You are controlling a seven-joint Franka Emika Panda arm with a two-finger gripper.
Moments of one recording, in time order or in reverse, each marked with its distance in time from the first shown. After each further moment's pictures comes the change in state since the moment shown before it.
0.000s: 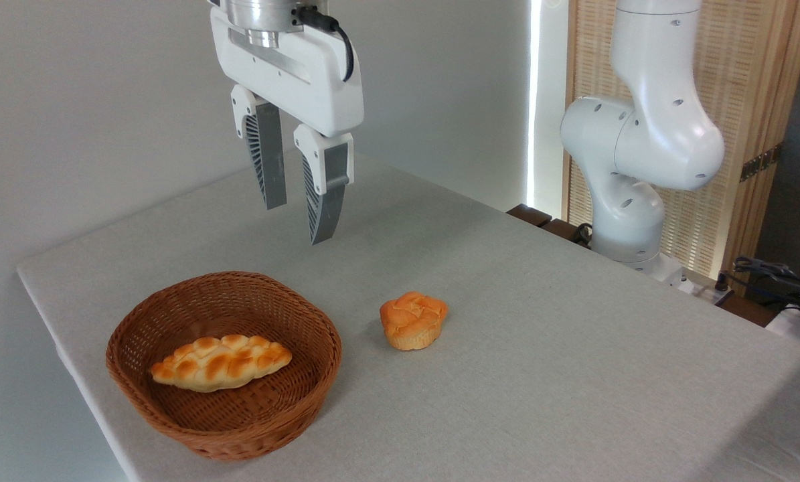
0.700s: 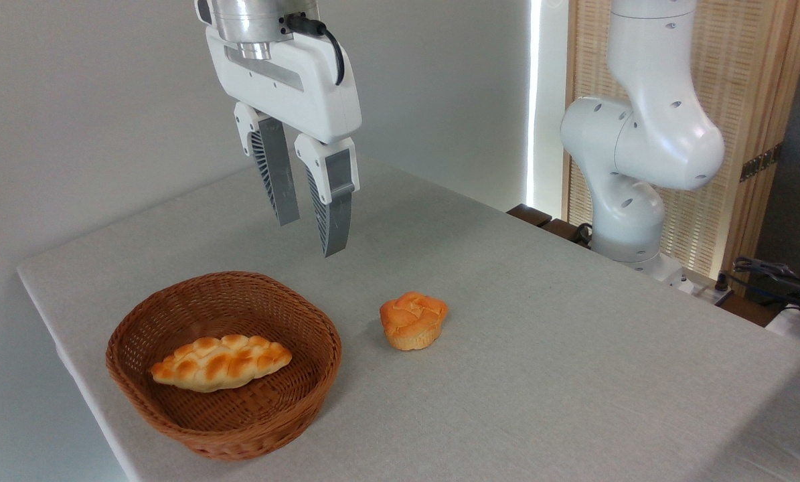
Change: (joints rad) arm -0.001 0.055 -0.008 0.063 0.092 -0.067 -0.001
